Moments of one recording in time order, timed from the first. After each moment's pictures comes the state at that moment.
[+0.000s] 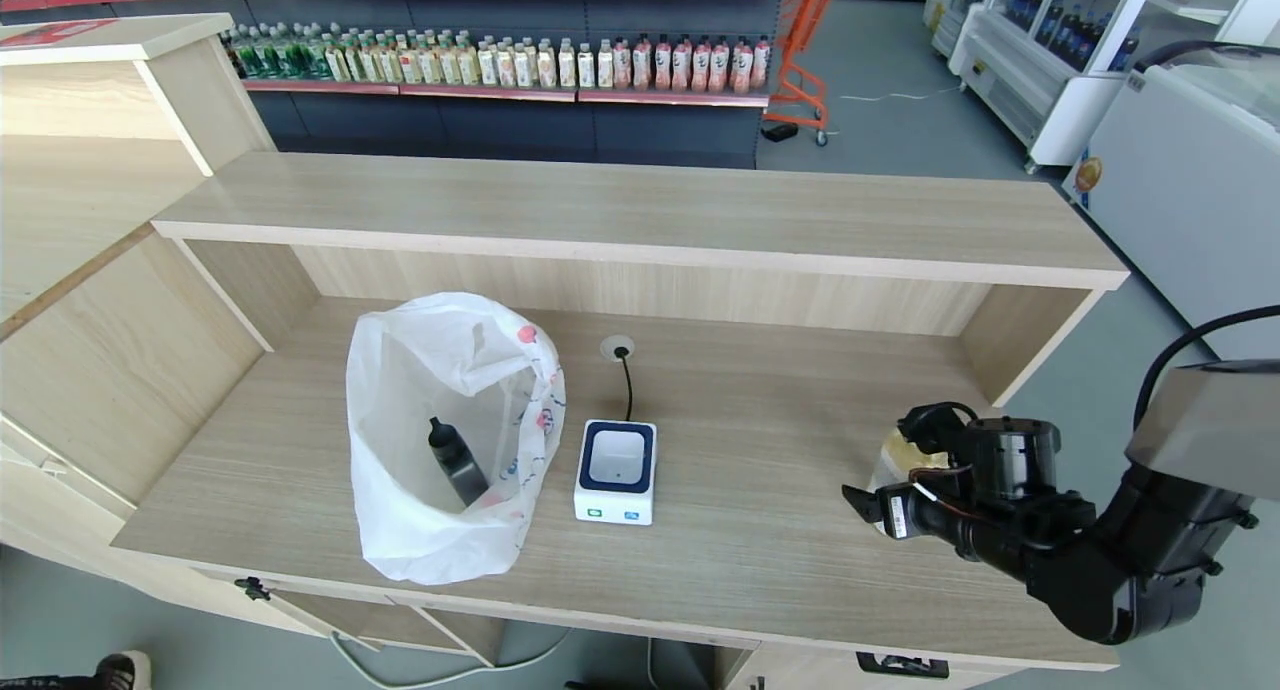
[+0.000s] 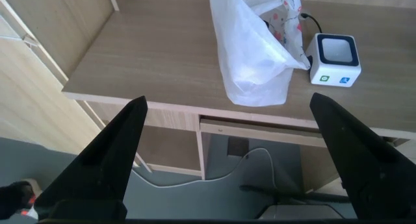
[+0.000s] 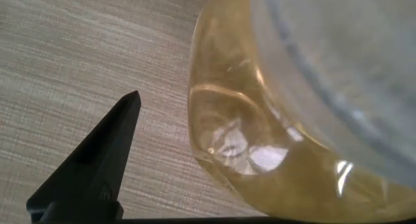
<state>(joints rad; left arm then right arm) 0.00 0.00 0.00 0.00 0.01 0.00 0.20 2.17 -0.56 -1.13 -0.04 -0.09</state>
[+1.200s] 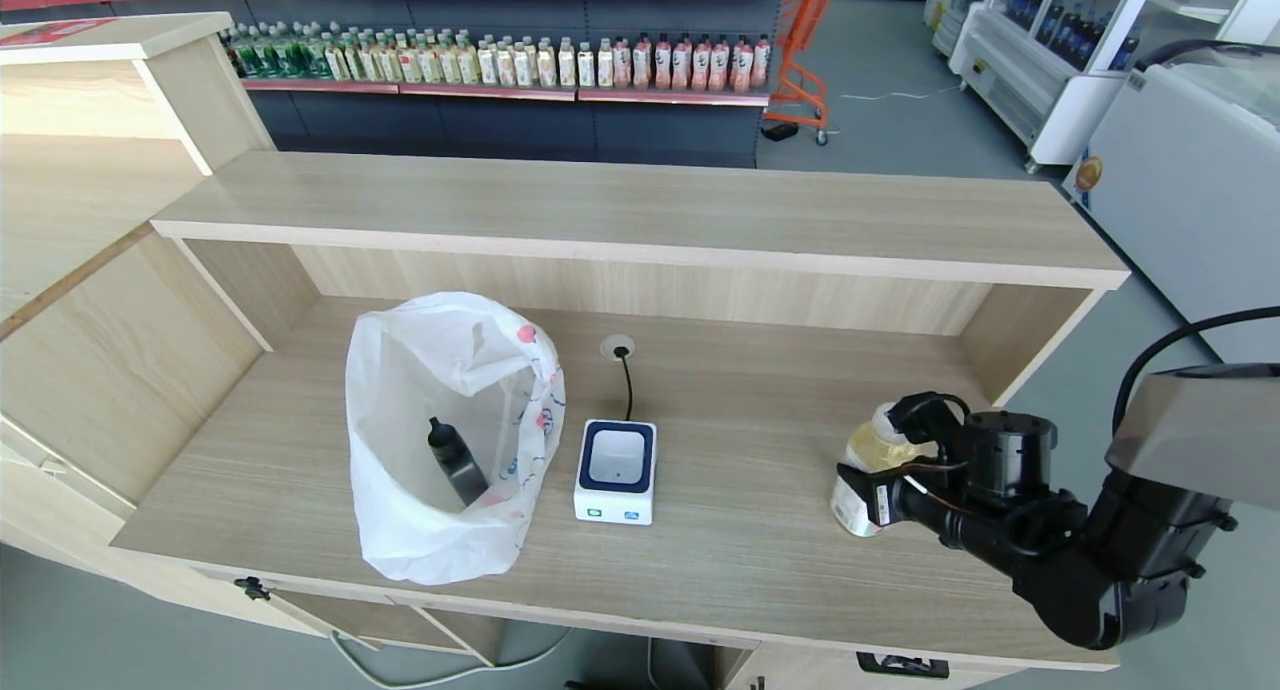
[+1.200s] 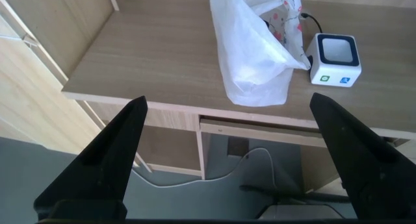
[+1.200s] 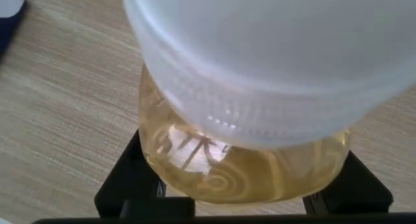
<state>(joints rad) 0.00 0.00 0.00 0.00 0.01 0.00 0.23 2.18 -0.55 -1.27 0.04 -0.09</state>
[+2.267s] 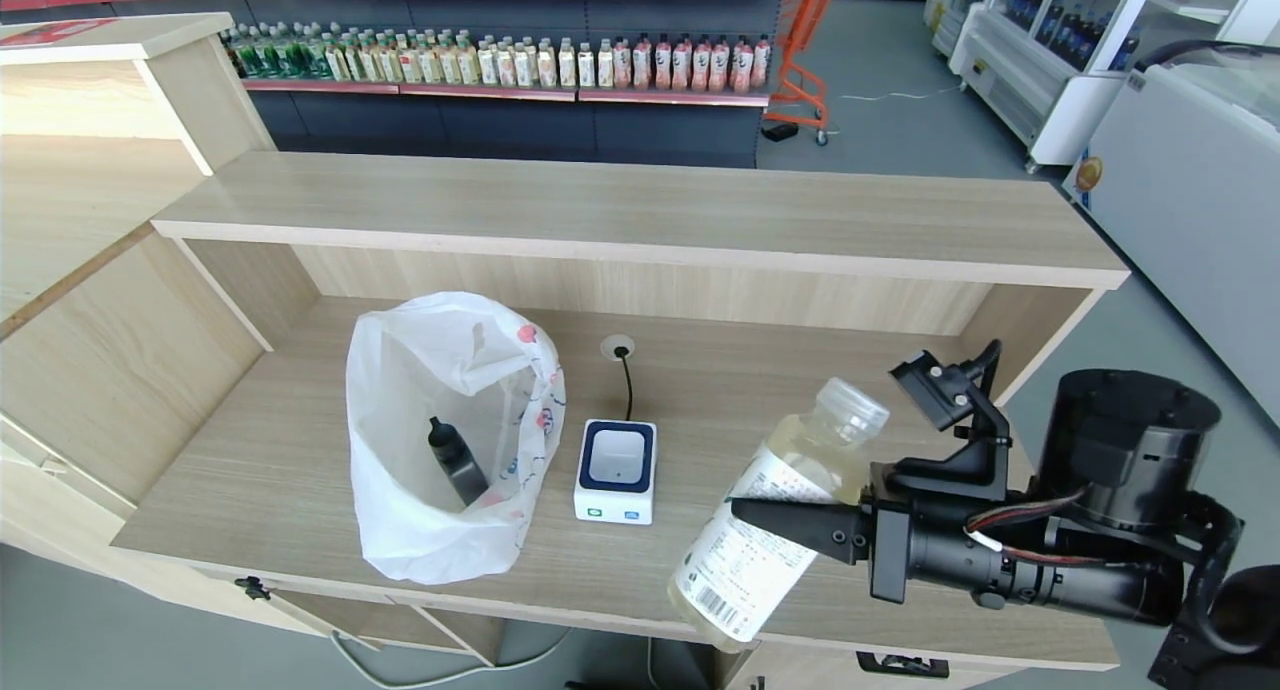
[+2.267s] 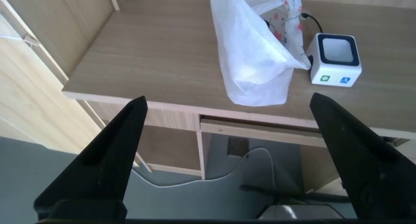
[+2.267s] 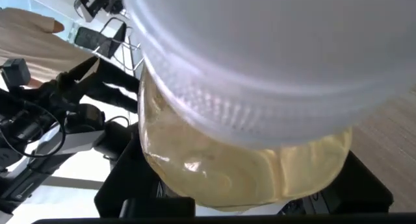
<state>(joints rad) 0.00 0.00 0.00 0.00 0.01 0.00 0.60 1.68 -0.45 -1.11 0.59 0.40</state>
